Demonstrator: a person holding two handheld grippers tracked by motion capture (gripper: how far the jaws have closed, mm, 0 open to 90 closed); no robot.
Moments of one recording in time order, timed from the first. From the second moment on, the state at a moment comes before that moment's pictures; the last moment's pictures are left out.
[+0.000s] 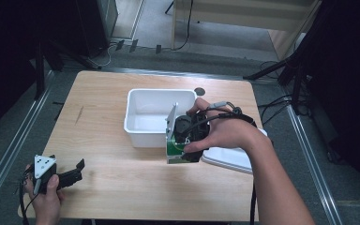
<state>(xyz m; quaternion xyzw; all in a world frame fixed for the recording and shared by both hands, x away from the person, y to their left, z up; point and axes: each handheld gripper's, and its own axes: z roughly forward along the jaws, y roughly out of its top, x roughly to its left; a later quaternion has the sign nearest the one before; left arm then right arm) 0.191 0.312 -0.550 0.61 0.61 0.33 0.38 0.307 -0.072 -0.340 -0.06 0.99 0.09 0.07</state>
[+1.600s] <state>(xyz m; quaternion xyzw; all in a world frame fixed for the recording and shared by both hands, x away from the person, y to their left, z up) 0.190 0.313 -0.550 0.61 0.61 0.32 0.39 0.408 -0.055 -0.326 -0.03 0.99 0.08 0.13</state>
